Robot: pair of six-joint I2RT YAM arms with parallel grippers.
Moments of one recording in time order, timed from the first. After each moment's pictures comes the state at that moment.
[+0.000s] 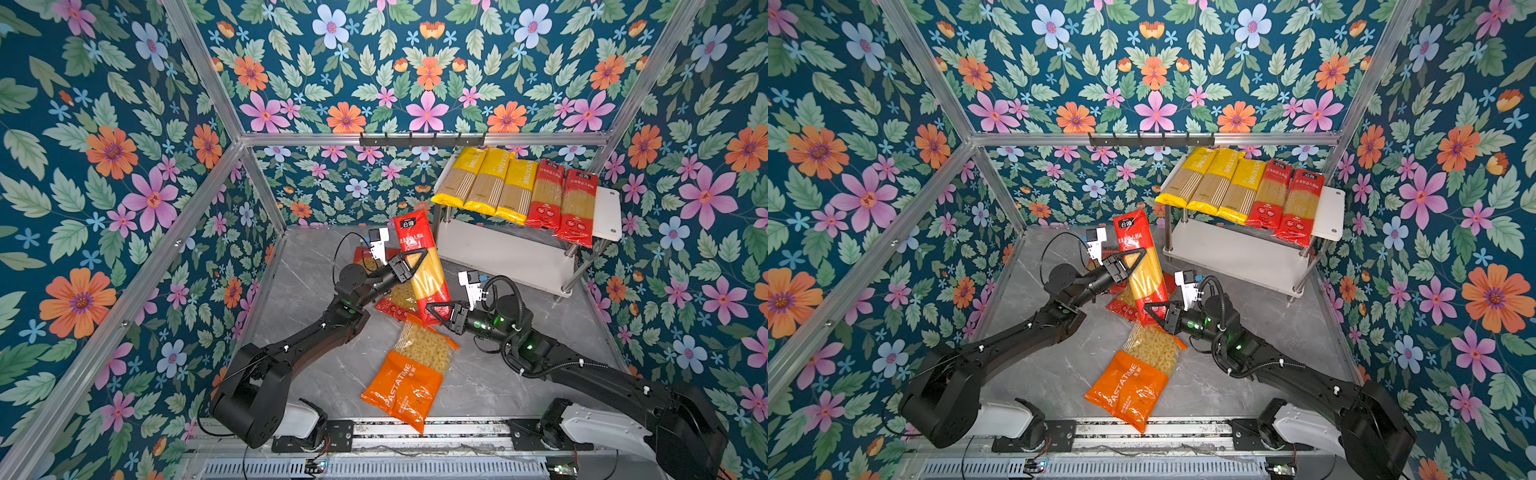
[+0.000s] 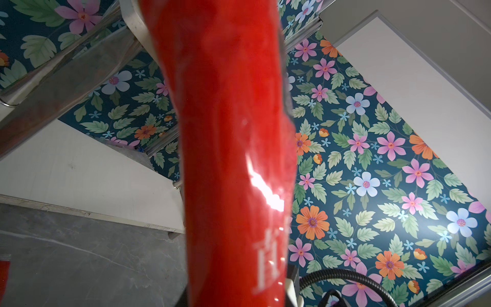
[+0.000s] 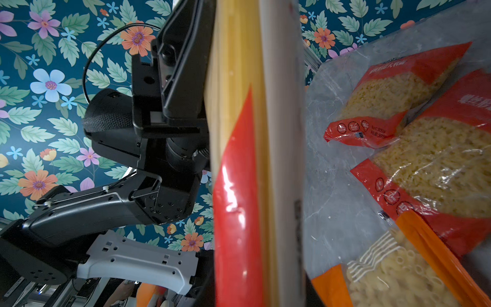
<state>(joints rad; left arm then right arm) -0.58 1.40 0.80 0.88 0.44 -1.11 0.77 1.11 0.60 0.45 -0.36 0.86</state>
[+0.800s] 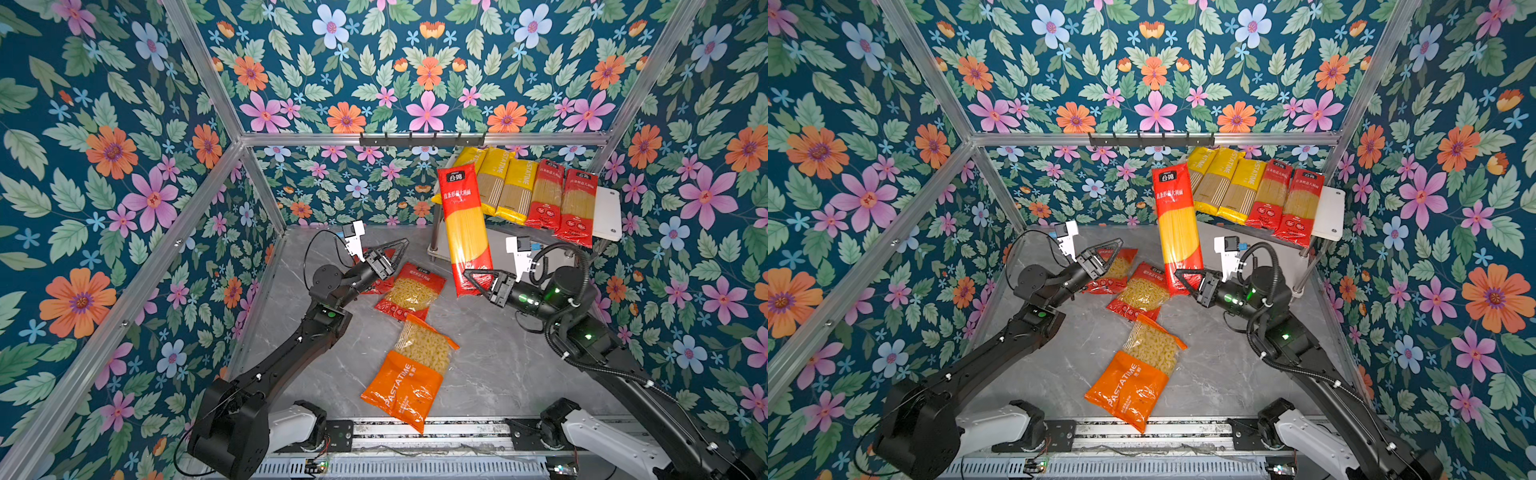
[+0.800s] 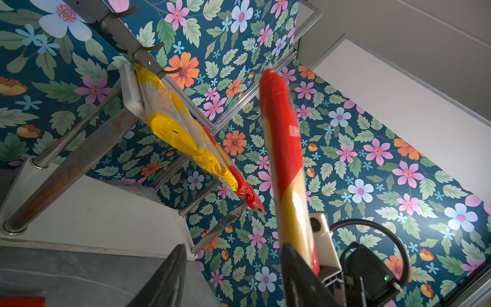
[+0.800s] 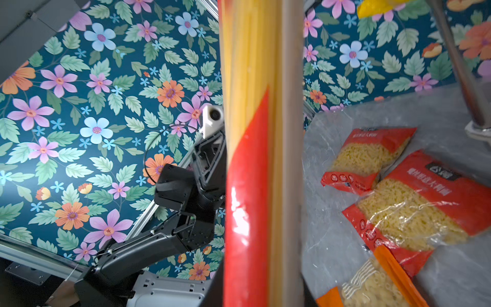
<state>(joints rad) -0.48 1.21 0.77 0.79 0.46 -1.04 0.46 0.89 1.00 -0.11 -0.54 0.79</state>
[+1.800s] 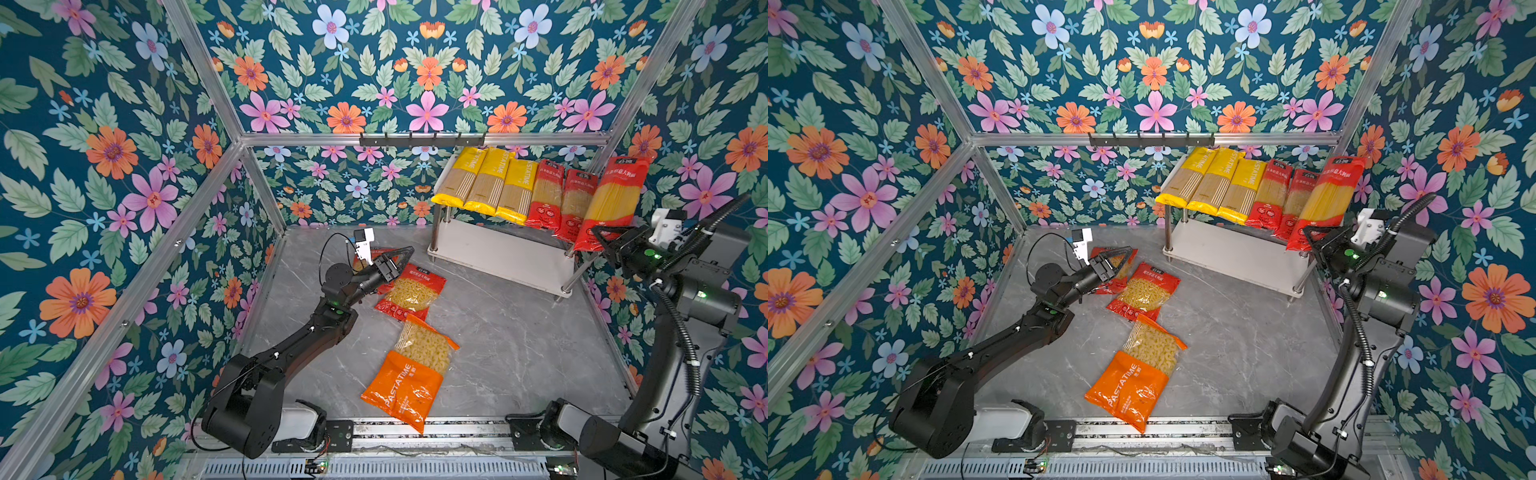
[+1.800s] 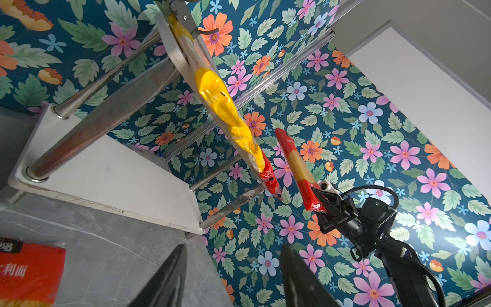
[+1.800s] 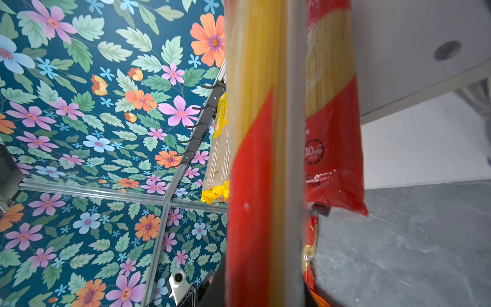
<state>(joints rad) -0.47 1.36 0.78 0.83 0.51 -1.10 -0.58 1.15 1.63 -0.85 -0.82 0.76</state>
